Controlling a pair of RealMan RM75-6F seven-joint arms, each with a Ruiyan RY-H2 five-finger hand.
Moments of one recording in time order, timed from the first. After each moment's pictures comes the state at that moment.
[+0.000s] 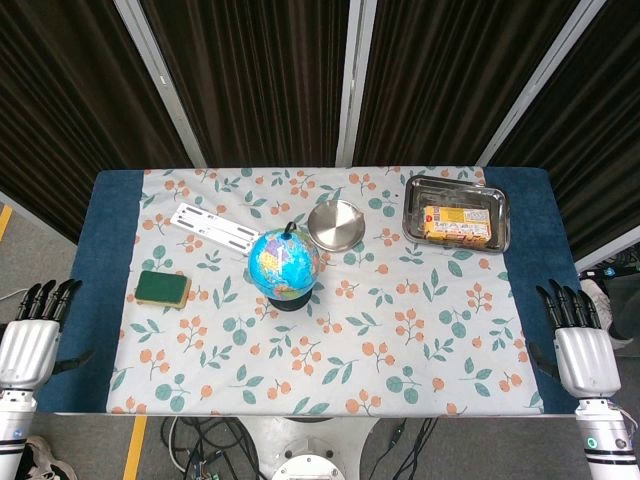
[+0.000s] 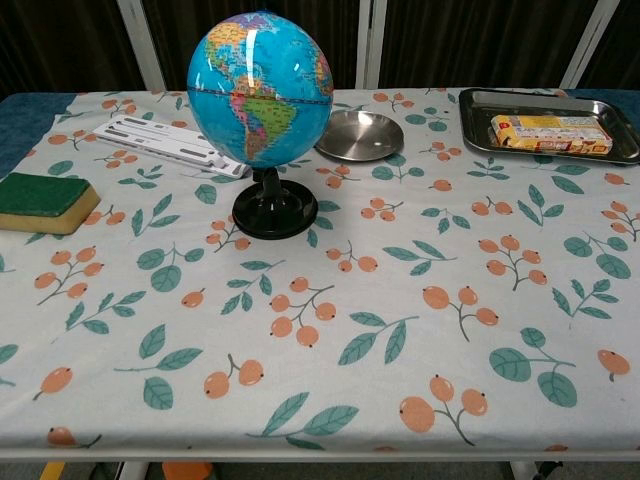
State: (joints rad) left arm -0.10 -1.16 -0.04 -1.59 1.49 1.48 0.10; right arm 0.10 -1.15 0.06 -1.64 -1.49 1.46 -0.18
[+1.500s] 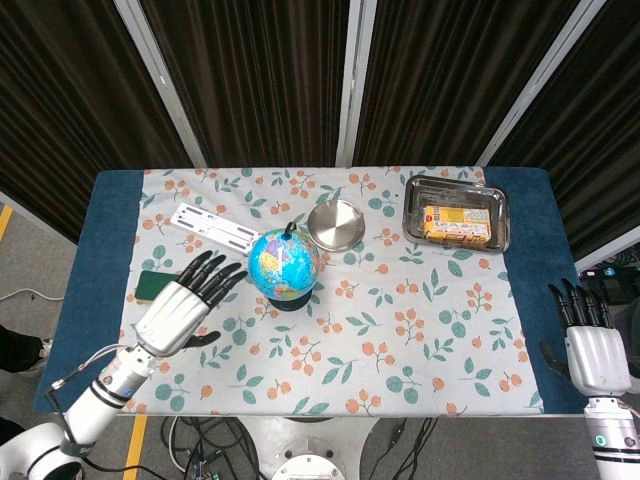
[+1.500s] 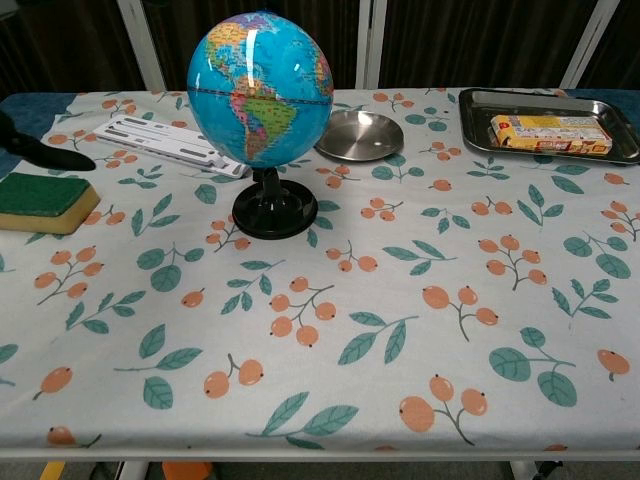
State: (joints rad) left arm -0.47 -1.24 -0.13 -1.81 1.72 1.21 0.26; right arm 0.09 -1.15 0.07 -1.59 -1.46 1.45 -0.14
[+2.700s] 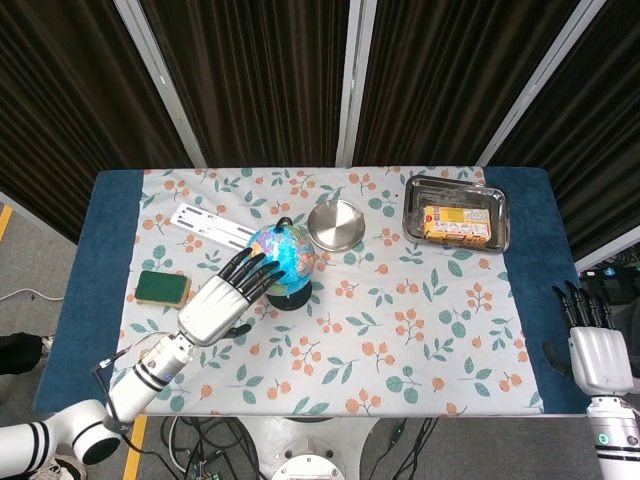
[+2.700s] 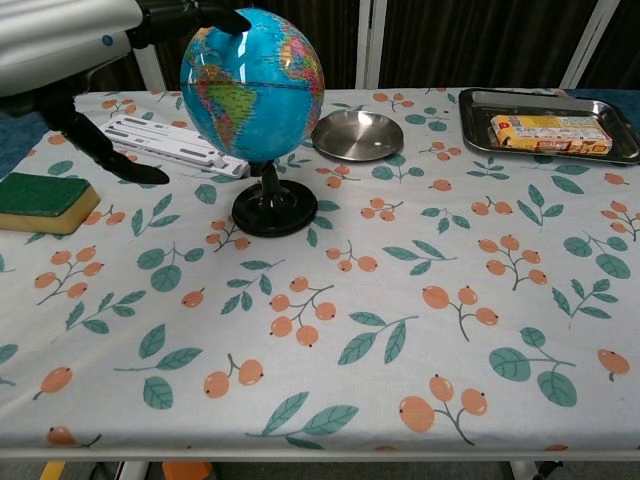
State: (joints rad) left arm -0.59 -1.37 -0.13 -1.71 1.63 1.17 0.34; right arm 0.09 -1.16 0.07 -1.55 -1.44 1.43 -0.10
